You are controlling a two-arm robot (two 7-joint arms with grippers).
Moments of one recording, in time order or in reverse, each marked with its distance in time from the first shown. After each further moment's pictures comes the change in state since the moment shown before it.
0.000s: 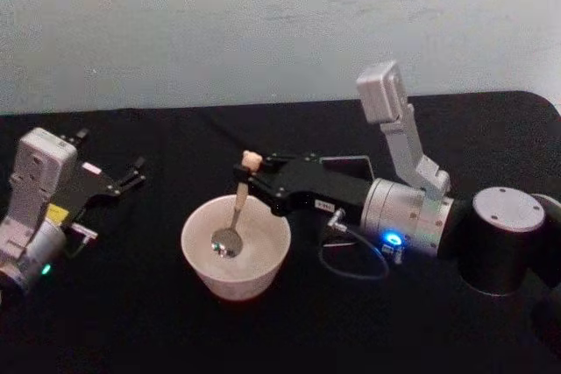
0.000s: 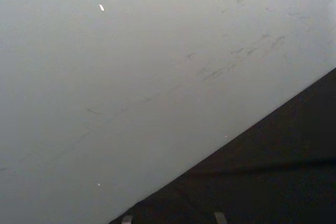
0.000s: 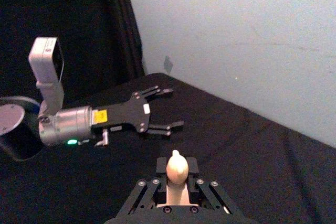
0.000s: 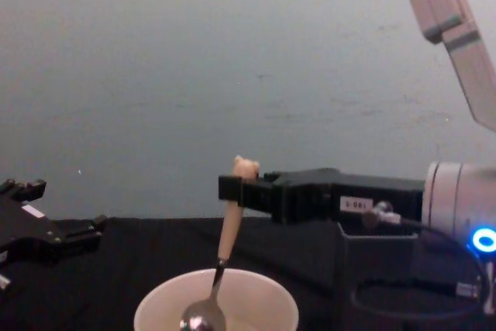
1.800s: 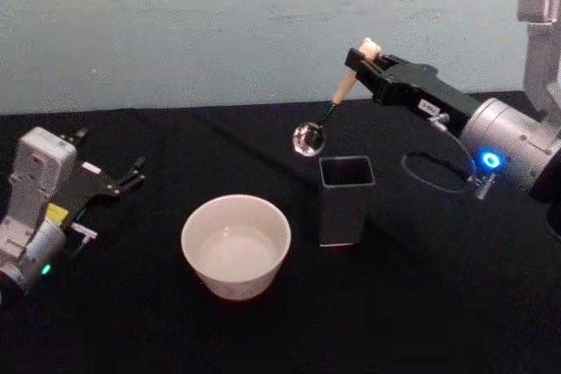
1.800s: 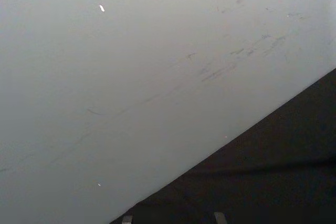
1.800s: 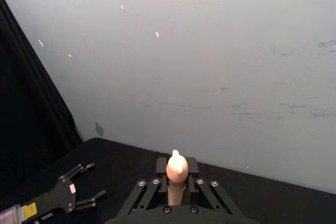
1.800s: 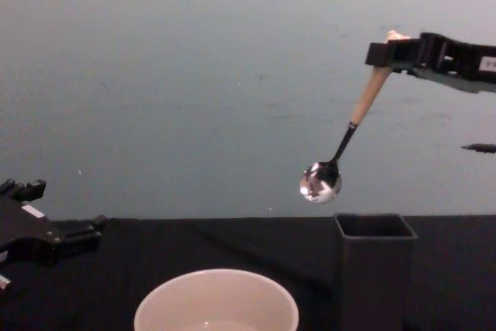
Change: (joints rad) left arm 0.000 0.000 0.000 0.000 0.000 0.000 0.000; right arm -0.056 0.085 0.238 -0.162 0.252 0.078 -0.265
